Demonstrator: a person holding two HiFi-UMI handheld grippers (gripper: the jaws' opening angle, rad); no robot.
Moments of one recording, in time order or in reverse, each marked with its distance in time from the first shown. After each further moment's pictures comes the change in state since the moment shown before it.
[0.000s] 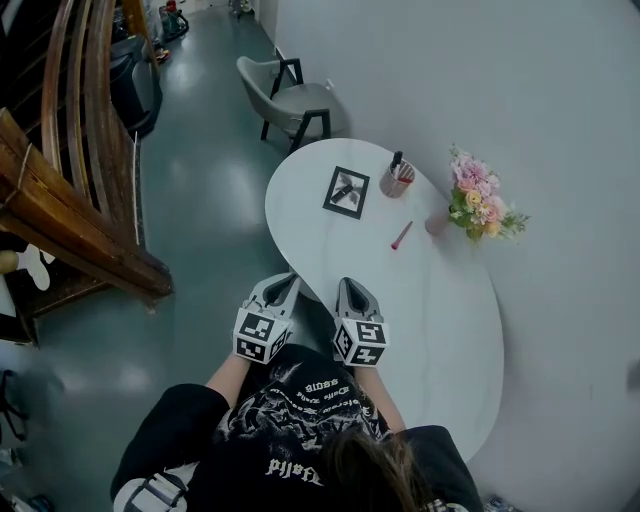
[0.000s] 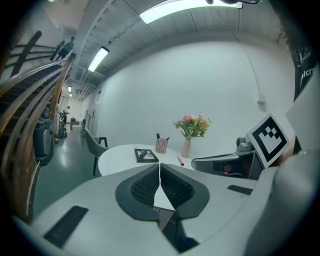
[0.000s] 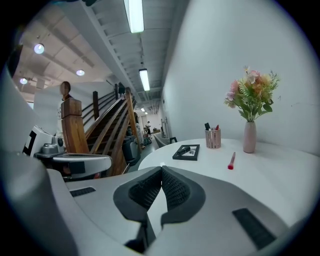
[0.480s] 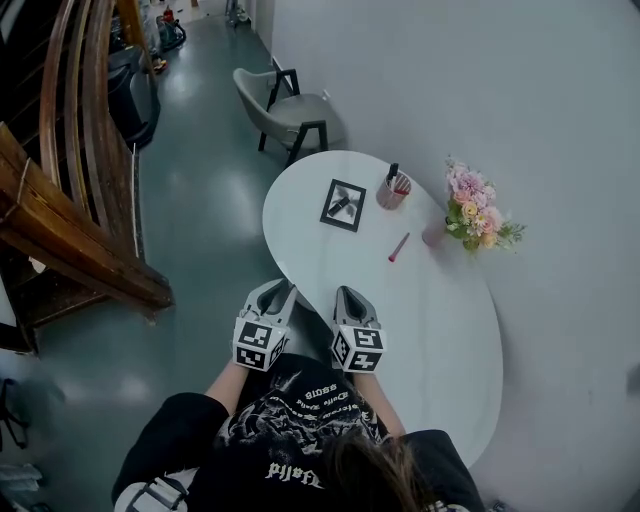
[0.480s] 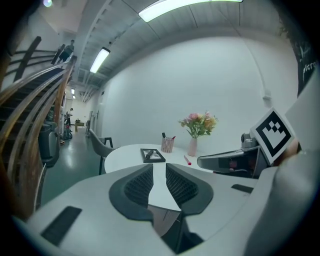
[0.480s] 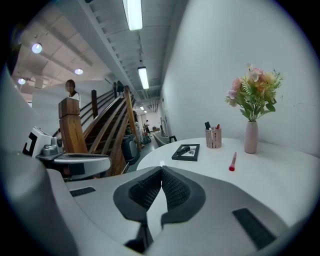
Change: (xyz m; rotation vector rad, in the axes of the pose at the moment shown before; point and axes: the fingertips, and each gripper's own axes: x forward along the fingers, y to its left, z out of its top) left arm 0.006 0.018 0.003 0.012 0.017 0.058; right arm 0.012 -0.003 0.006 0.003 0.019 -0.009
